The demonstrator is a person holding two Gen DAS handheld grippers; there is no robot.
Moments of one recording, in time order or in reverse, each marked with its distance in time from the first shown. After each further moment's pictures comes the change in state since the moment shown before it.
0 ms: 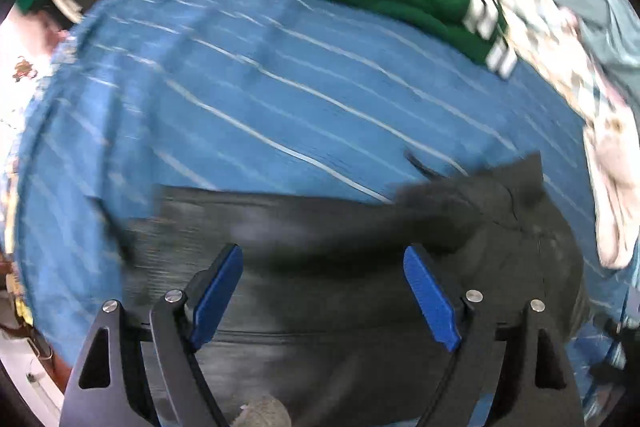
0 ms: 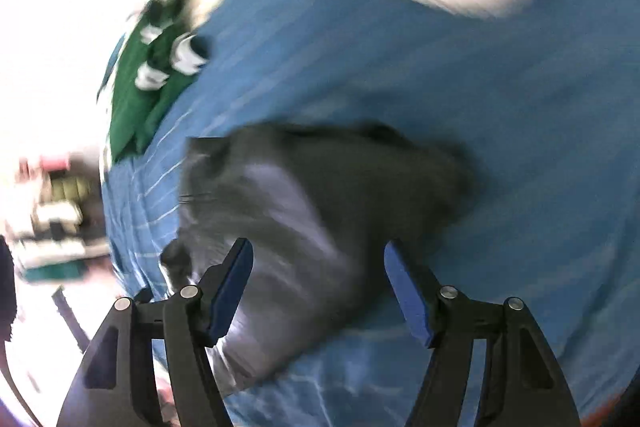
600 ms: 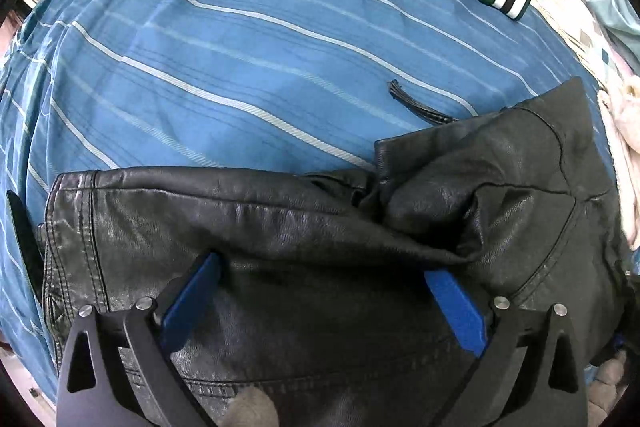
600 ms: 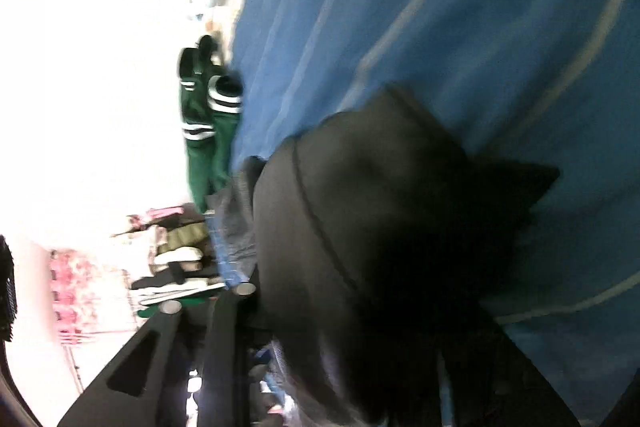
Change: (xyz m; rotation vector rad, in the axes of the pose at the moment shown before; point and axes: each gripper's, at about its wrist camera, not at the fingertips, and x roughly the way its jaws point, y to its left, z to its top) left arm 0.061 -0.014 0.009 0.025 0.089 -0.058; right arm 0.096 -0.026 0.030 0.142 -0.020 0.507
